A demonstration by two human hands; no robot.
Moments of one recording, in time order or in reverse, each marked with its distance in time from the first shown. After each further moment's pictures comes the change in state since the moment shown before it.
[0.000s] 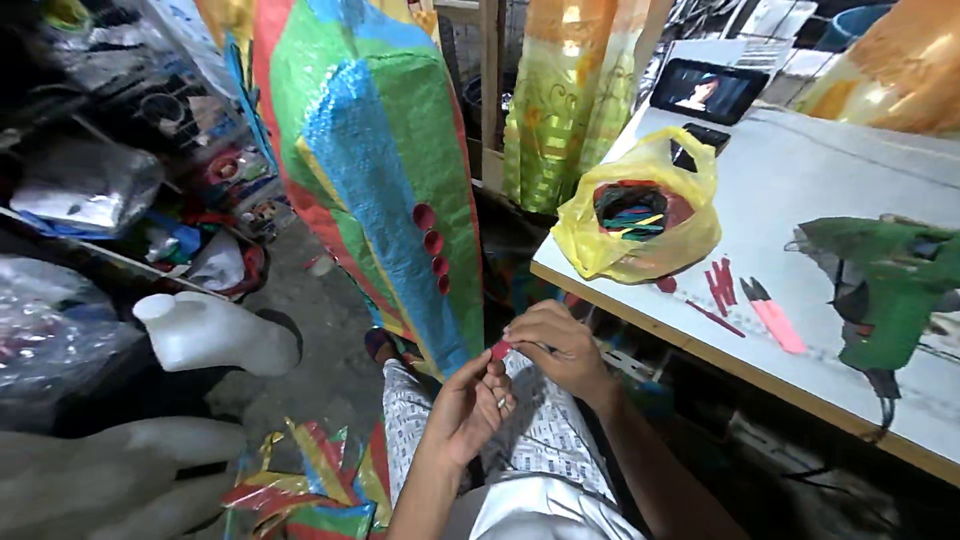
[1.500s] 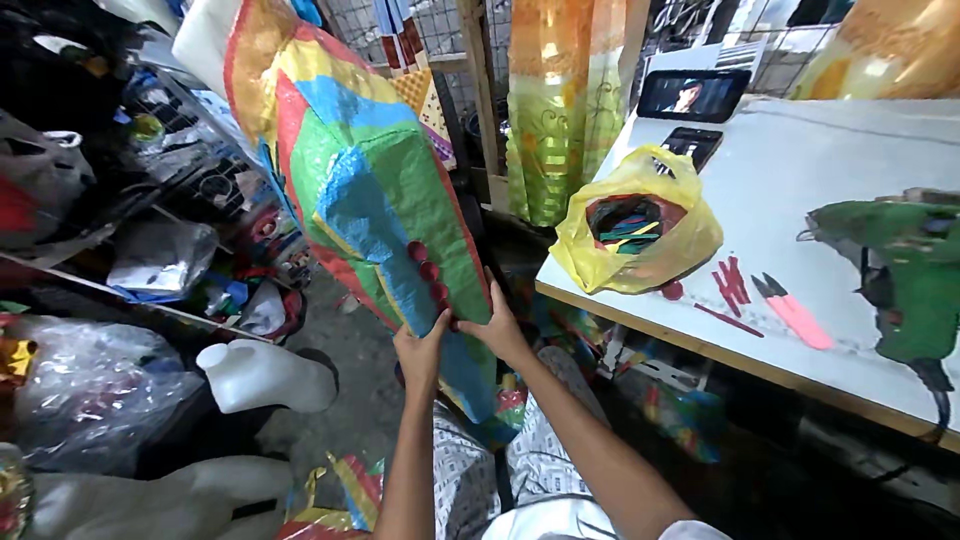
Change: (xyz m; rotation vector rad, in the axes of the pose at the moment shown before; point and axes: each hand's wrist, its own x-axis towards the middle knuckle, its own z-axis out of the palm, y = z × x) left_hand 0.059 0.086 -0.012 1.035 0.564 0.923; right_hand 0.055 0.051 0.090 0.301 0.127 0.774
